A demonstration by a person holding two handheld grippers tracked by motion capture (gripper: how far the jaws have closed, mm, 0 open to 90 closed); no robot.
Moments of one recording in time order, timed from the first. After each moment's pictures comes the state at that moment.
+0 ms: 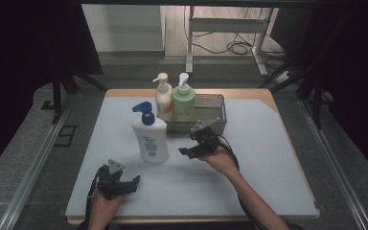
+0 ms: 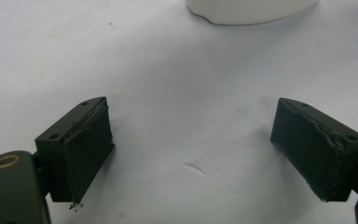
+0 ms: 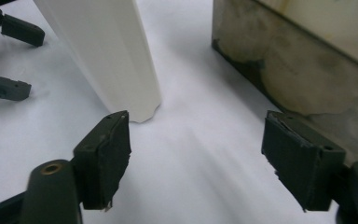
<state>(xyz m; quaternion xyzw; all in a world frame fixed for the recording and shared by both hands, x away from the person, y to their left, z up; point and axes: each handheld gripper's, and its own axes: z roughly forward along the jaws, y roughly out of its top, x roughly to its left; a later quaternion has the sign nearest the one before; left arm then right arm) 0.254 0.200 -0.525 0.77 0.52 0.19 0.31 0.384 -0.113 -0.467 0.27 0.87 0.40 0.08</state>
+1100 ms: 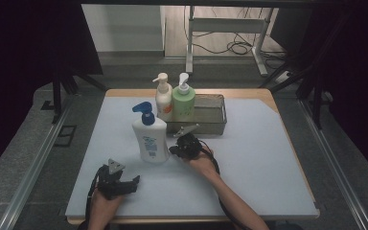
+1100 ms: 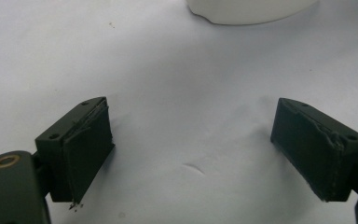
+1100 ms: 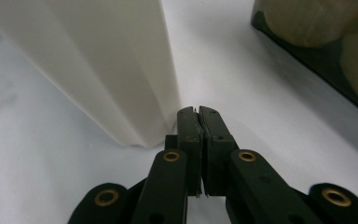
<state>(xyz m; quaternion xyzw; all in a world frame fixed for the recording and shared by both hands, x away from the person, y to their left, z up) 0.254 0.200 -0.525 0.77 0.52 0.19 0.31 0.393 -0.064 -0.514 0.28 0.88 0.38 0.06</state>
